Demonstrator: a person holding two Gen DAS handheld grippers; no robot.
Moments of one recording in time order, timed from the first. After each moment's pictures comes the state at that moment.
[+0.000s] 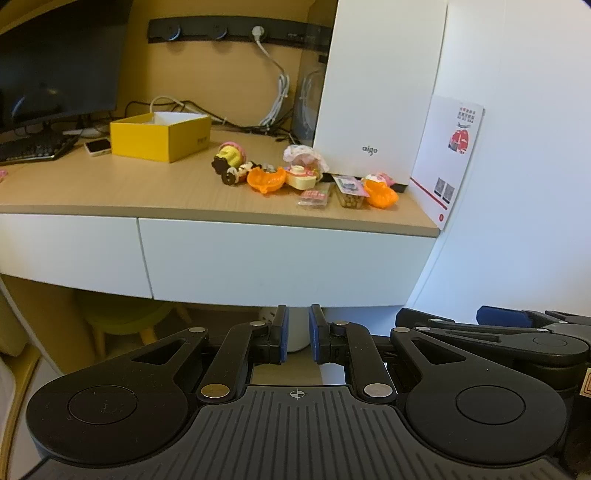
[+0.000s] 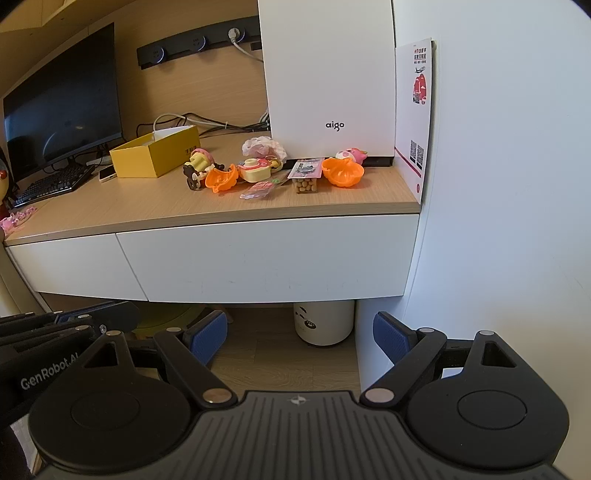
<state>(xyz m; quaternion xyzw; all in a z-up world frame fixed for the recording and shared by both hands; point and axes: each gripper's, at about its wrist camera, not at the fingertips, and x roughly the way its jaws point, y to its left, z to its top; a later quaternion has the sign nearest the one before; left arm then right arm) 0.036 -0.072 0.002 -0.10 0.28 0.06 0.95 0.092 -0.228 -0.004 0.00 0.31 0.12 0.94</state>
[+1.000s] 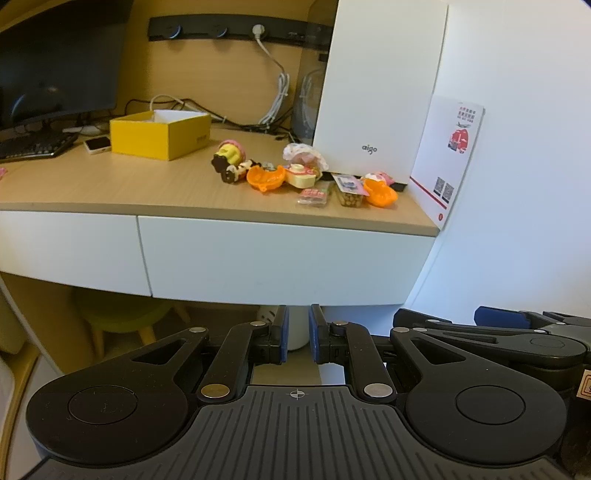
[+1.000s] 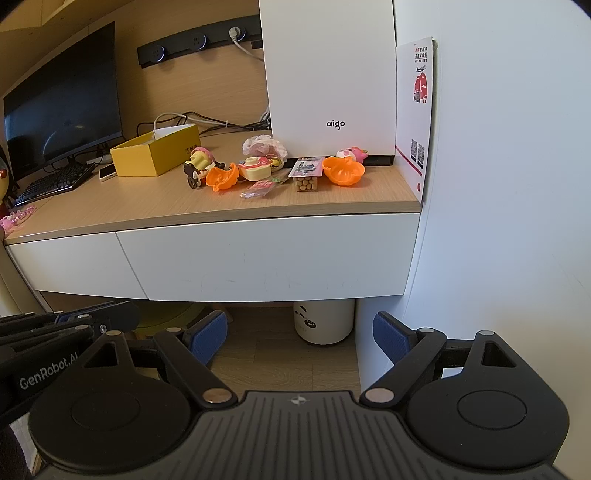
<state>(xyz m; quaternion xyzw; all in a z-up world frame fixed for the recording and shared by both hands) 0.037 -0.076 0.002 -0.10 0.28 0.06 0.95 0.092 -0.228 -0.005 0.00 0.31 0.12 0.94</state>
